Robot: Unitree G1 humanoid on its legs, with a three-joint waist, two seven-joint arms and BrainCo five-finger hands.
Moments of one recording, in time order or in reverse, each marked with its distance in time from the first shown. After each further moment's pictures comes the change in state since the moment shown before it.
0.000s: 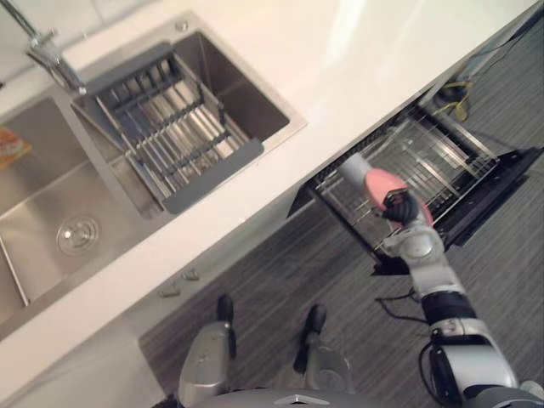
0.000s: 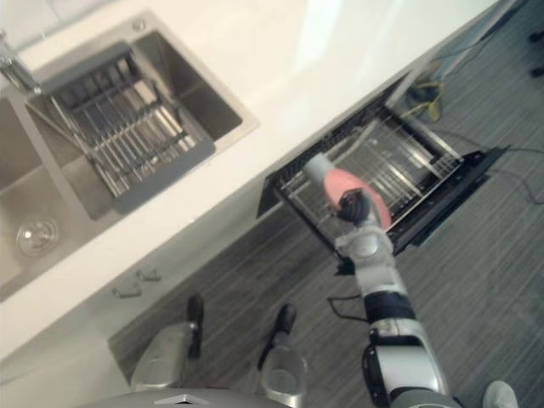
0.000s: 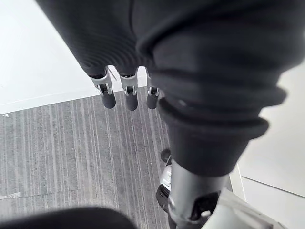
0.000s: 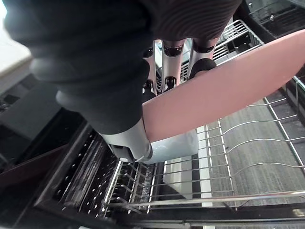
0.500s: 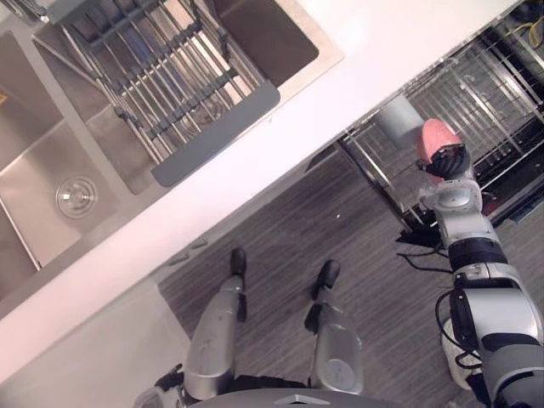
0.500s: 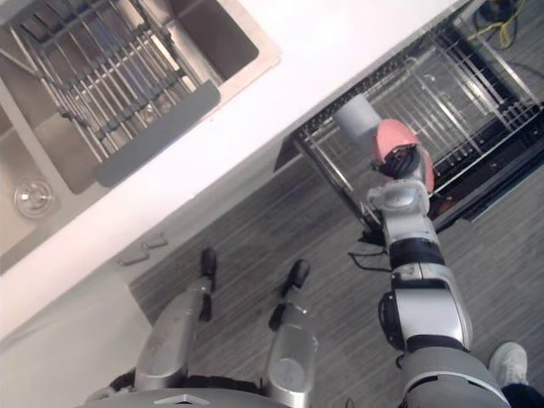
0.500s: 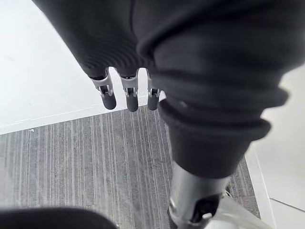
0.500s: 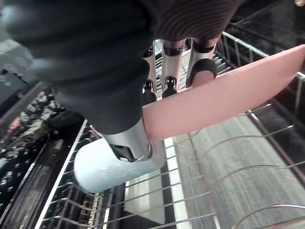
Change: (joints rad) left arm -0.082 0.011 -0.080 0.003 -0.057 -0.036 -0.020; right arm -0.305 -0.161 0.049 0.282 0.180 0.064 -0.121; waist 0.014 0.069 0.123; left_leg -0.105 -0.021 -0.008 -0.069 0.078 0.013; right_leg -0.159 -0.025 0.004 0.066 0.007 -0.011
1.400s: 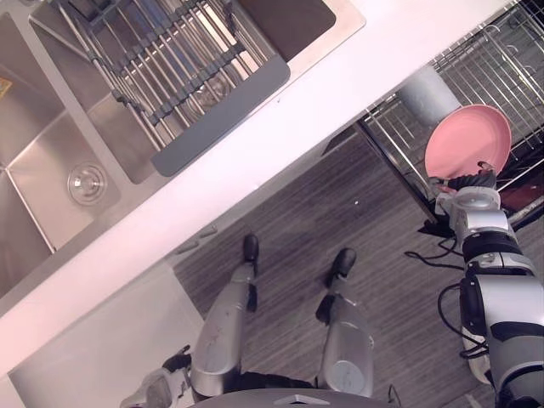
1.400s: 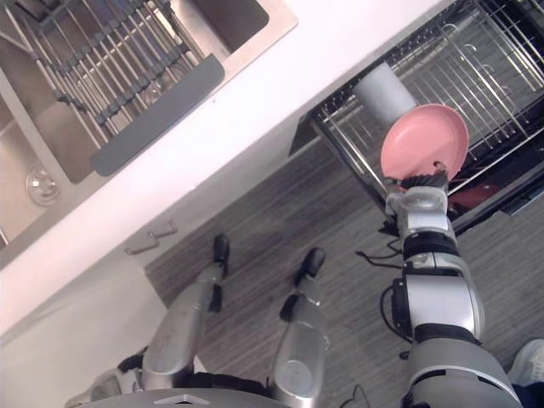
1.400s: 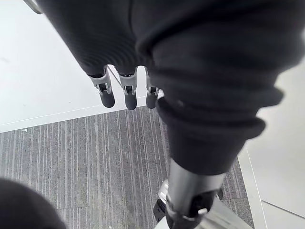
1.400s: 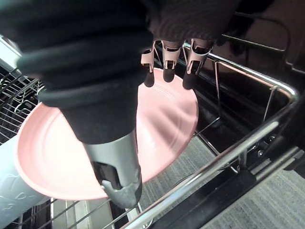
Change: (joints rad) left arm -0.067 0.002 -0.040 0.012 -0.047 -0.011 -0.013; right arm -0.067 -0.018 -0.035 0.150 0.217 0.113 -0.043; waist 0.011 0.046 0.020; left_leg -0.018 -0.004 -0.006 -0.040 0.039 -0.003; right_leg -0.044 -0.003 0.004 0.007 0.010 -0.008
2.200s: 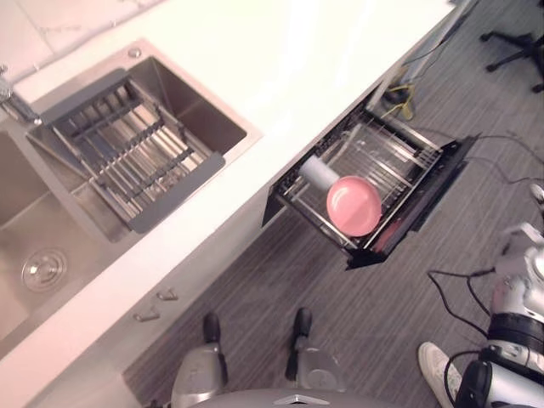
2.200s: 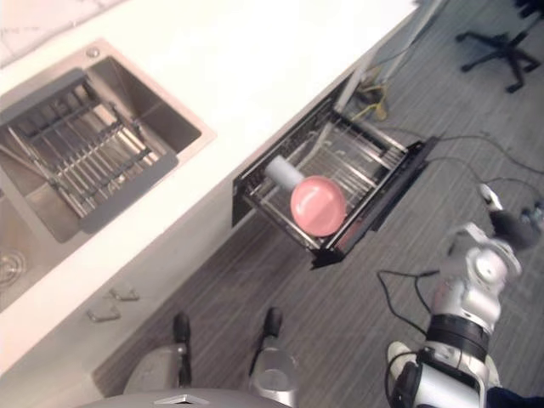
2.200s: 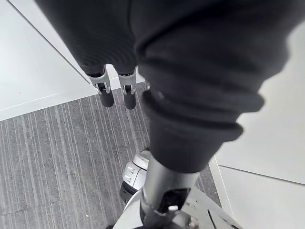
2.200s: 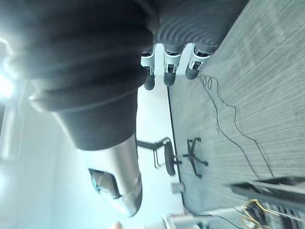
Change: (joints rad) left arm 0.199 0.026 0.166 0.003 0.067 0.039 0.049; right arm 0.582 0.127 -0.654 -0.600 0.545 -0.337 -0.058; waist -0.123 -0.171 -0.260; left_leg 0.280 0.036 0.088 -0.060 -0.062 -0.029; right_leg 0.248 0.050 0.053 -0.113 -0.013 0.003
